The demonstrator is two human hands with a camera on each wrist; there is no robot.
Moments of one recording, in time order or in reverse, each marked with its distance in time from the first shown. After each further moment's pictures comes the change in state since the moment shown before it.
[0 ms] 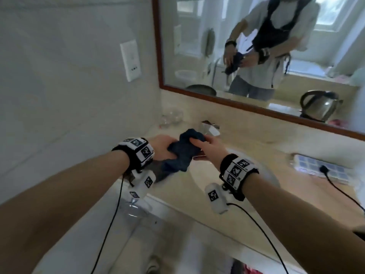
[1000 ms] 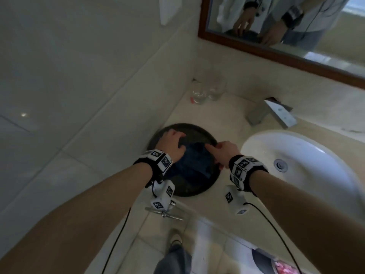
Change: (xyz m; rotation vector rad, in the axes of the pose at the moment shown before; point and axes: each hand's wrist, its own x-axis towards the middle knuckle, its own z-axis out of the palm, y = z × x) left_hand 0.125 -0.265 0.089 -0.283 0.163 -0.320; right_hand 0.216 0.096 0.136 -0.828 -0.018 0.361
